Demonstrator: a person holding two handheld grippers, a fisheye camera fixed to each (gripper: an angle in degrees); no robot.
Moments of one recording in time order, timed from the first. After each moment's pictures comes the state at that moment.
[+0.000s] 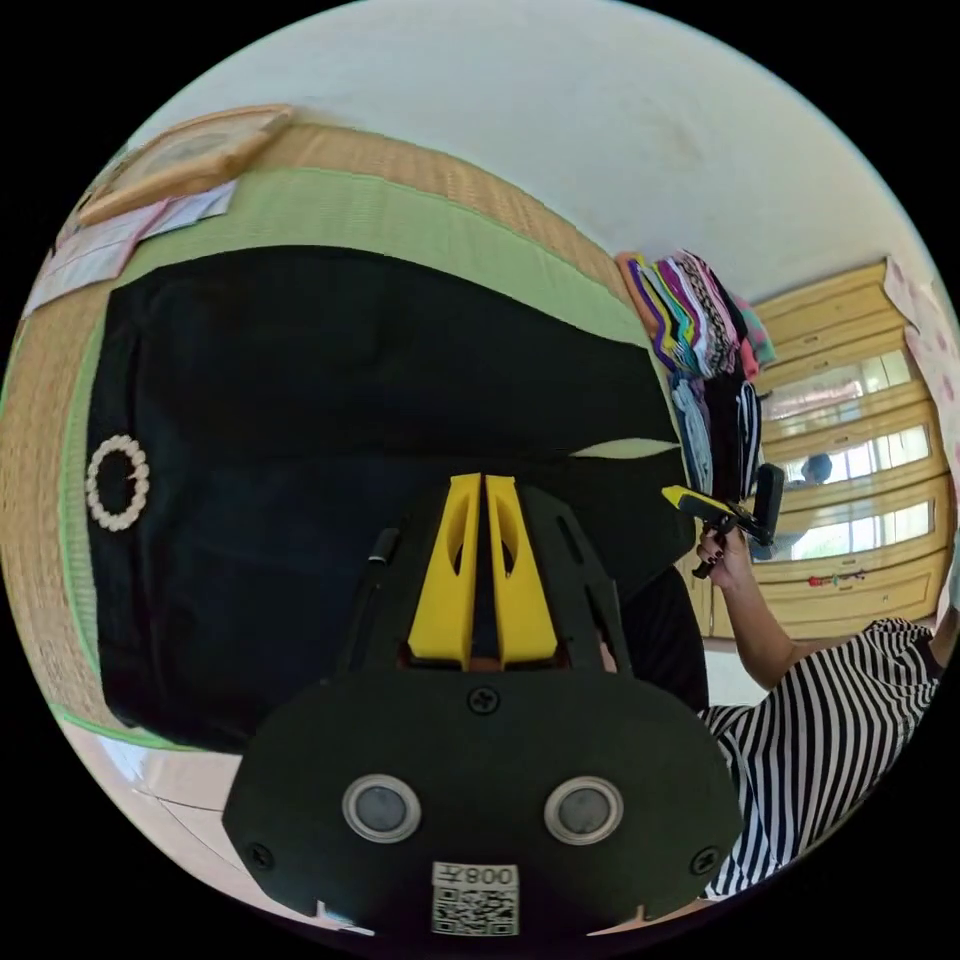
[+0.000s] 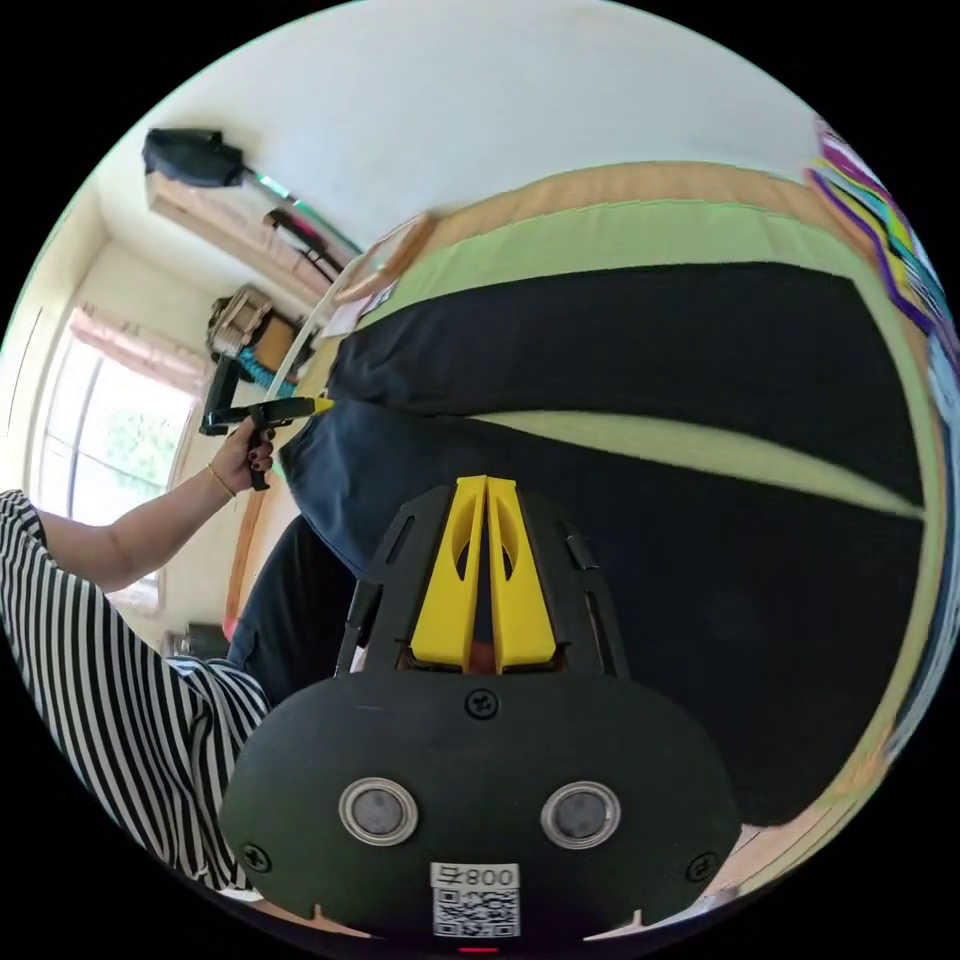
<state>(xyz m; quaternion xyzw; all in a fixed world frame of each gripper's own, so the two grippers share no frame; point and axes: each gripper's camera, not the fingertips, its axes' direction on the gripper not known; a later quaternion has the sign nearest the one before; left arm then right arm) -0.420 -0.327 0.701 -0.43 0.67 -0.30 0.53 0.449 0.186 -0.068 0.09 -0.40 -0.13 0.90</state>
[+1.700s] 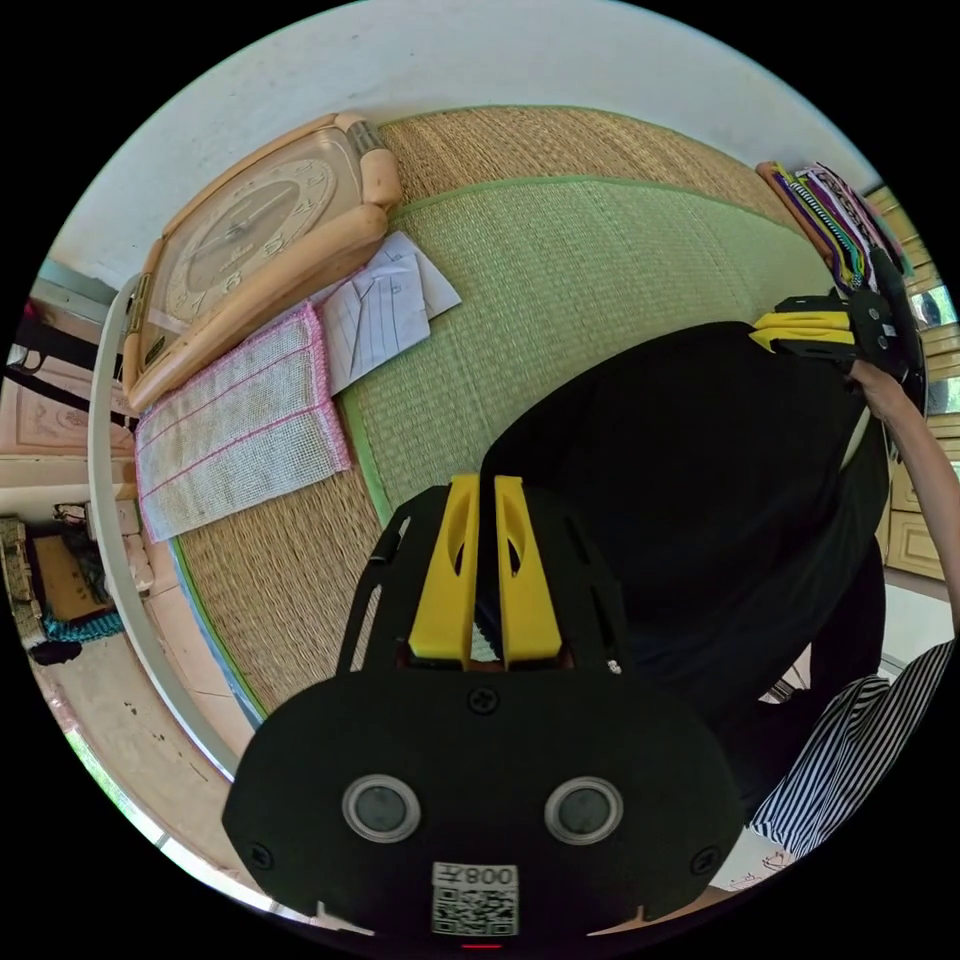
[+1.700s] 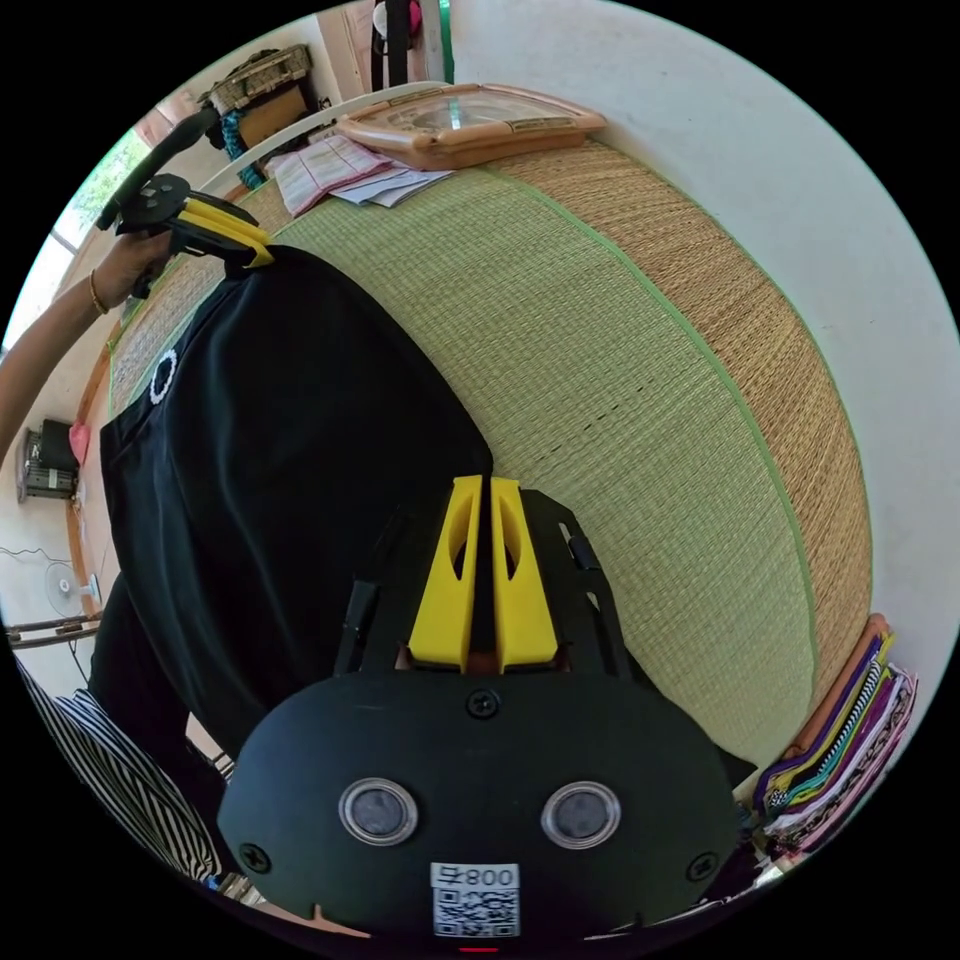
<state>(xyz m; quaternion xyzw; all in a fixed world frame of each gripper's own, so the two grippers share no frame) -0.646 -0.234 0.894 -0.47 0.58 -0.02 0.66 -0.031 -0.147 -0.199 0.05 -0.14 -0.39 0.91</state>
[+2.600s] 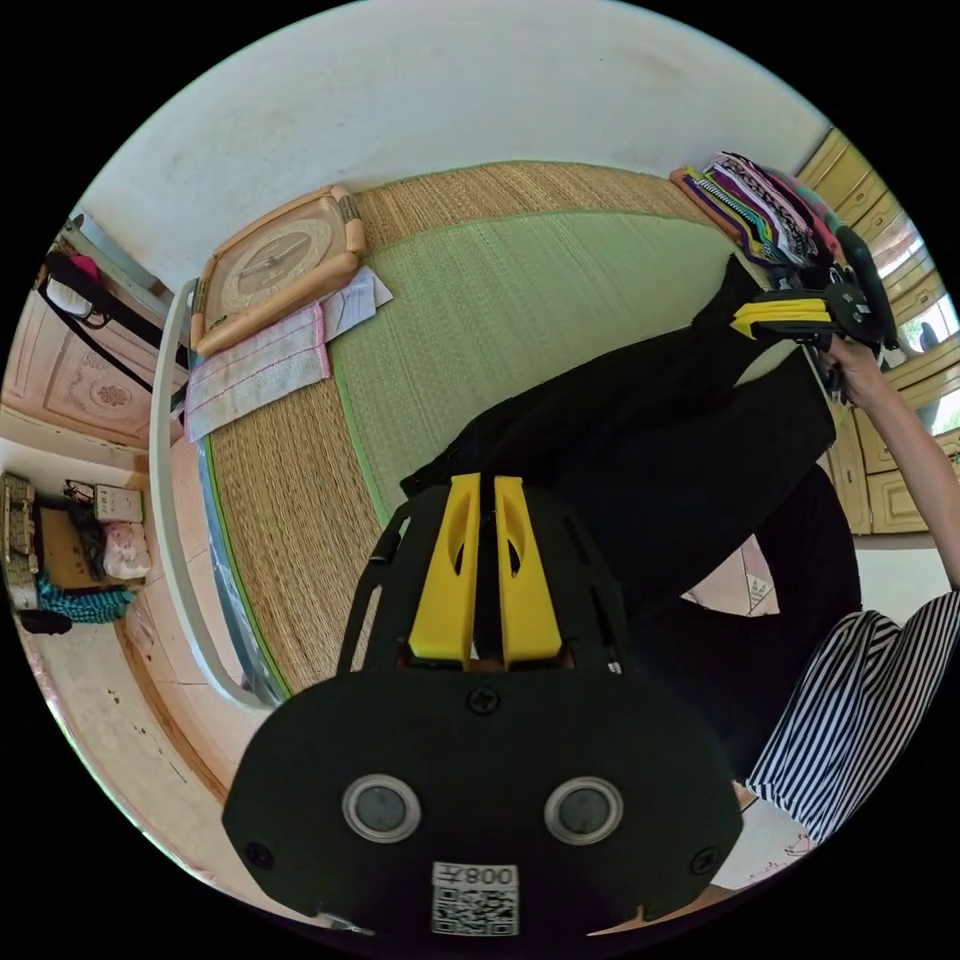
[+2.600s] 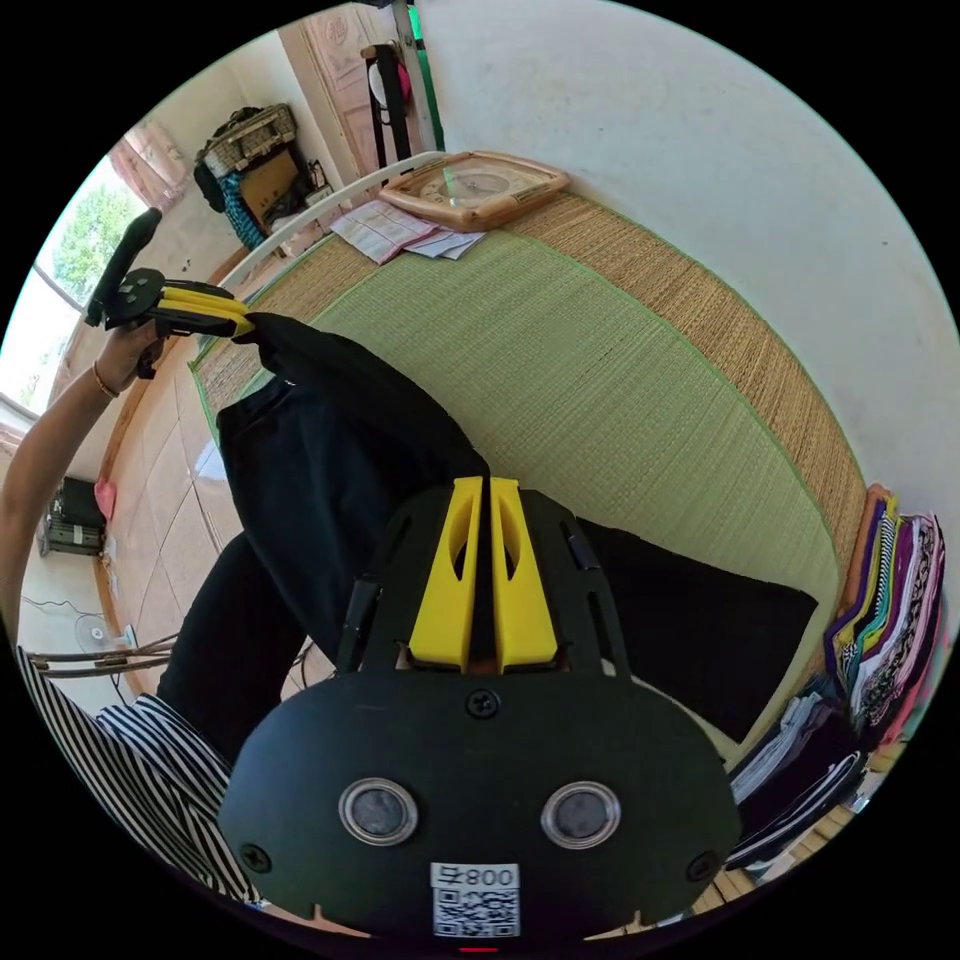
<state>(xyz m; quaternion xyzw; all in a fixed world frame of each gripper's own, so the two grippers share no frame) -0.798 -0.239 0.701 -0.42 0.59 -0.05 0.68 -0.001 0.006 -0.267 0.08 -0.18 -0.32 0.93</state>
